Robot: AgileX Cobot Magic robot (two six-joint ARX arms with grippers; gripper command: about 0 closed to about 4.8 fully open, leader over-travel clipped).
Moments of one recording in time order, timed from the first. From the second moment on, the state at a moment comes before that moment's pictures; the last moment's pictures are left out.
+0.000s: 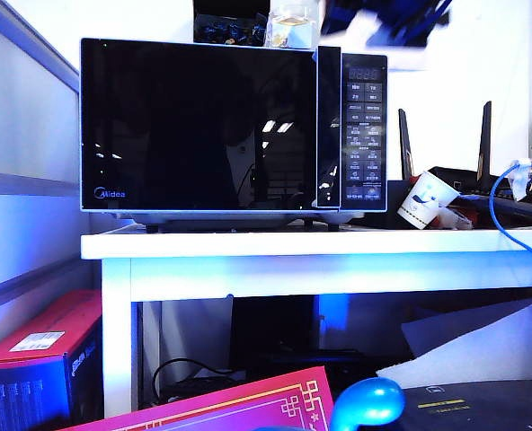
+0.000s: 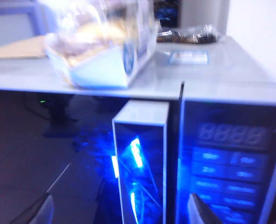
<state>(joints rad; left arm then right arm) -0.08 1.39 2.09 -0.66 0.55 0.01 0.38 1.59 1.23 0.41 0.02 0.05</state>
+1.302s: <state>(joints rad) -0.08 1.39 2.09 -0.67 0.56 0.01 0.39 1.95 1.36 0.64 0.13 0.05</state>
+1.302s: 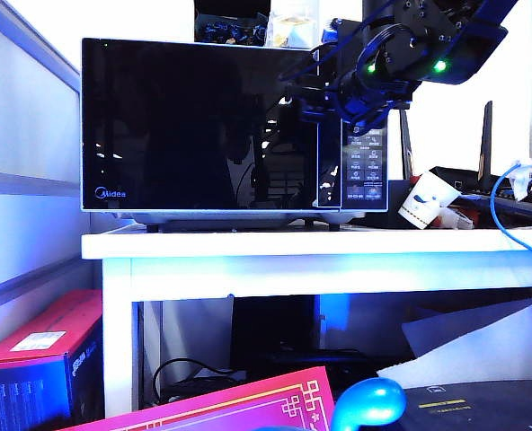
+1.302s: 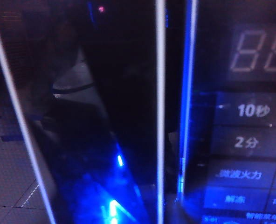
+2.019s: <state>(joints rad) -0.08 1.39 2.09 -0.69 0.56 0.01 0.39 1.93 1.36 0.57 0.12 0.04</state>
